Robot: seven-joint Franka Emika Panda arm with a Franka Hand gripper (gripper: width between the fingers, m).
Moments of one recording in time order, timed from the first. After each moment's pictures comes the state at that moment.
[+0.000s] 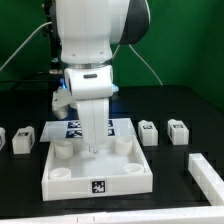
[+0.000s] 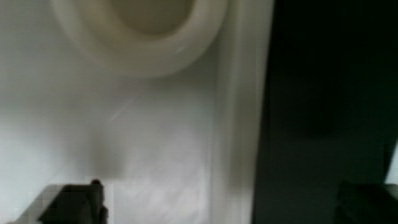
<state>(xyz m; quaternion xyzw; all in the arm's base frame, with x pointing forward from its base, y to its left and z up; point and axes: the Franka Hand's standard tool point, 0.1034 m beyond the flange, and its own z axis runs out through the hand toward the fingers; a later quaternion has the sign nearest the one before) 0.414 -0.012 0.010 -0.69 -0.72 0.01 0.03</state>
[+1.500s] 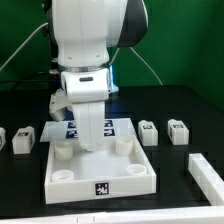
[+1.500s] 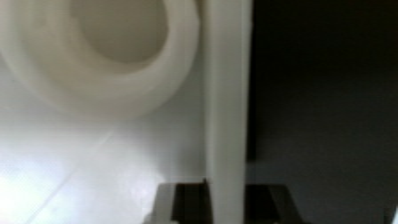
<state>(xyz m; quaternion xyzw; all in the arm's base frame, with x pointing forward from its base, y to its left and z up) 0.417 -0.015 0.009 -0.70 -0.71 0.01 0.03</state>
